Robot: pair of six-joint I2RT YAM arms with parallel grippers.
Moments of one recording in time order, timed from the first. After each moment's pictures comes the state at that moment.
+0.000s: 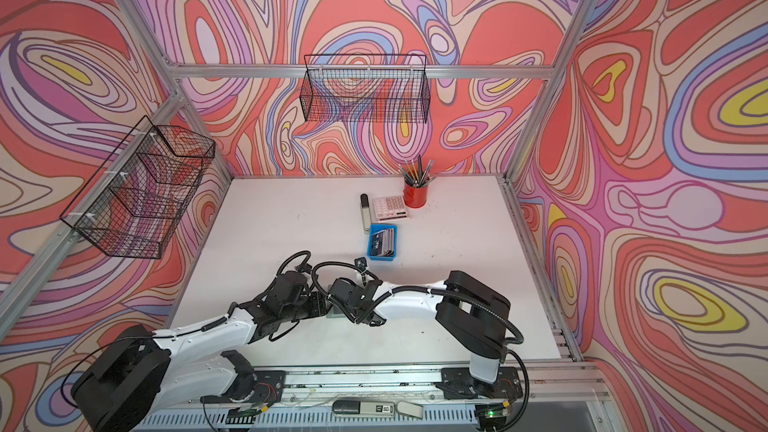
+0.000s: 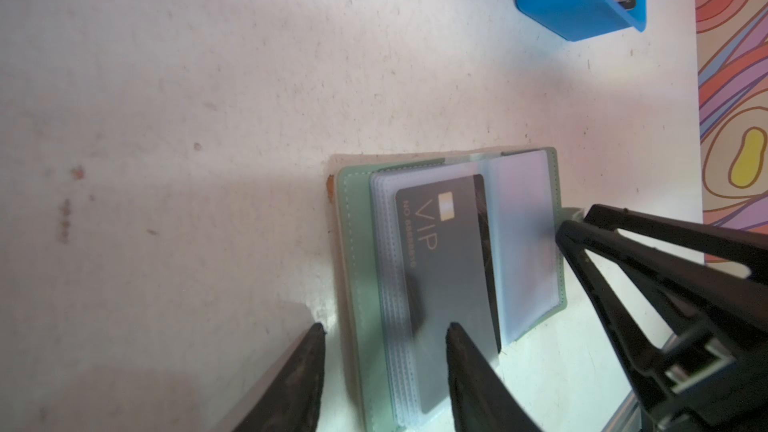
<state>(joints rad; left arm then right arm) -0.63 1.18 0.33 0.02 0.16 -0.78 1.12 1.80 1.07 -0.56 0.55 0.84</state>
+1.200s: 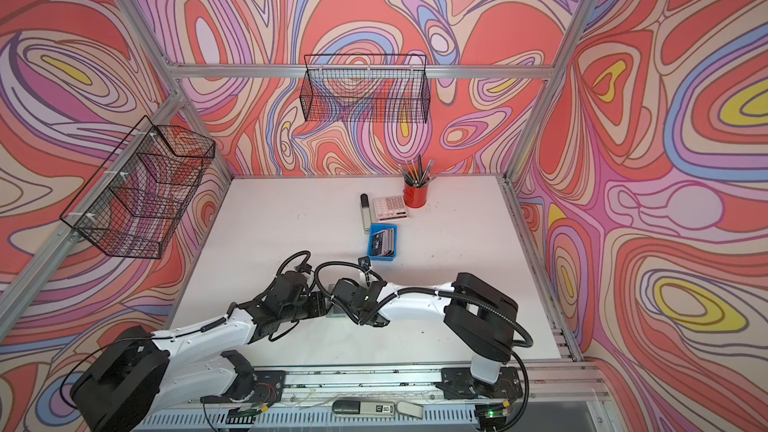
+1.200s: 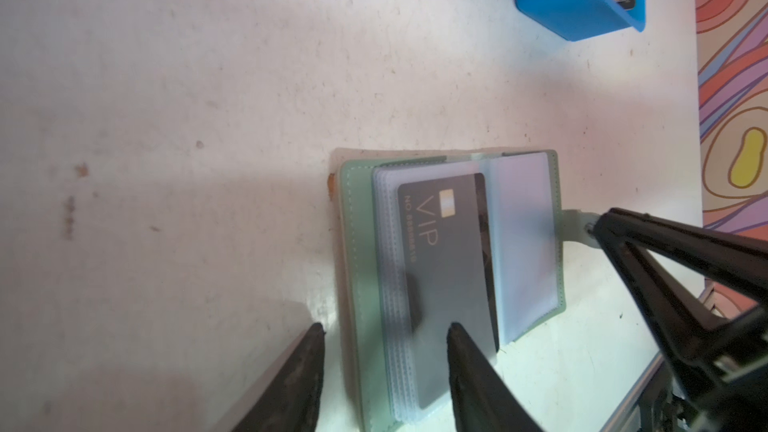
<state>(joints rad) -0.63 1.17 0.33 -0.01 0.15 -0.78 1.13 1.73 1.02 -0.54 0.58 0.86</state>
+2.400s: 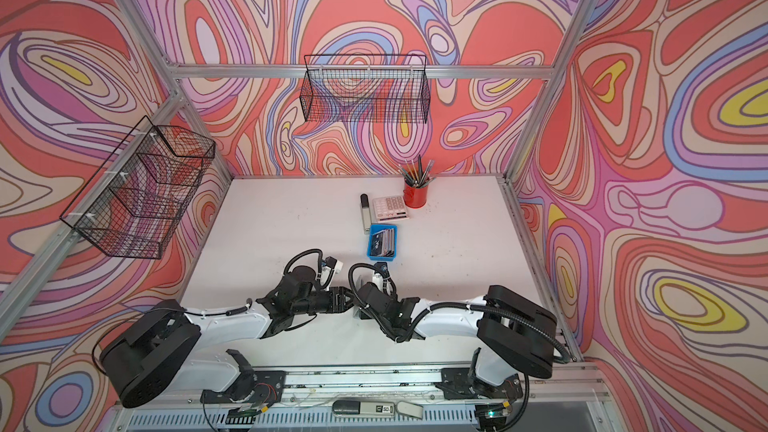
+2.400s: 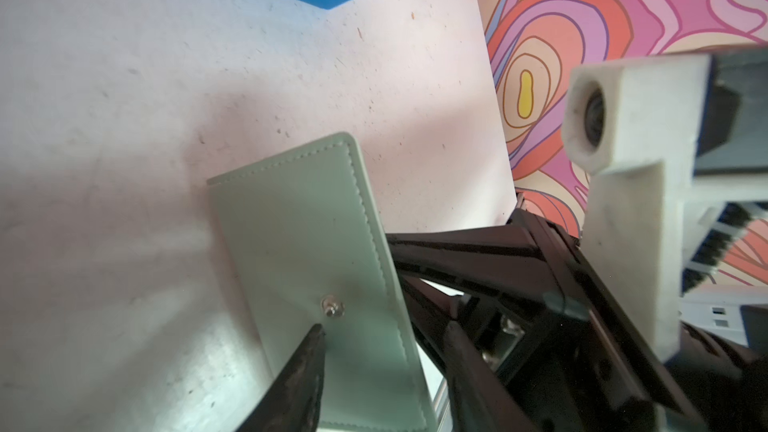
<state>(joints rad) -0.72 1.37 0.36 0.48 0.49 -0.85 1.09 1.52 0.65 0.02 0.39 0.94</state>
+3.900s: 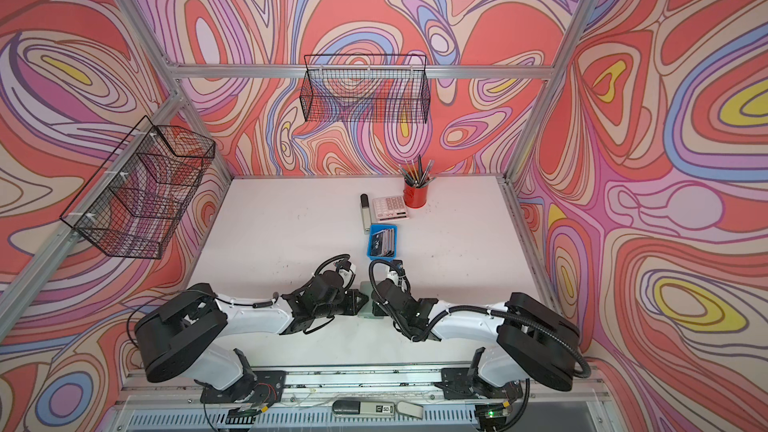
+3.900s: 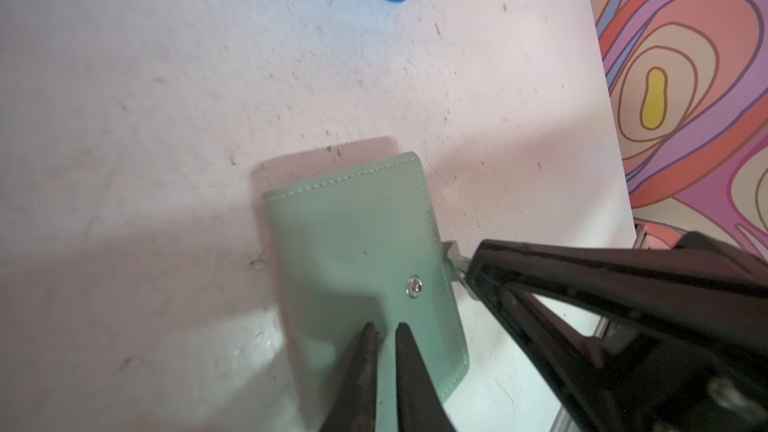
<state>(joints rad) -0.88 1.49 0.50 0.31 0.11 -0.85 1.01 1.41 0.54 0.08 0.32 0.89</state>
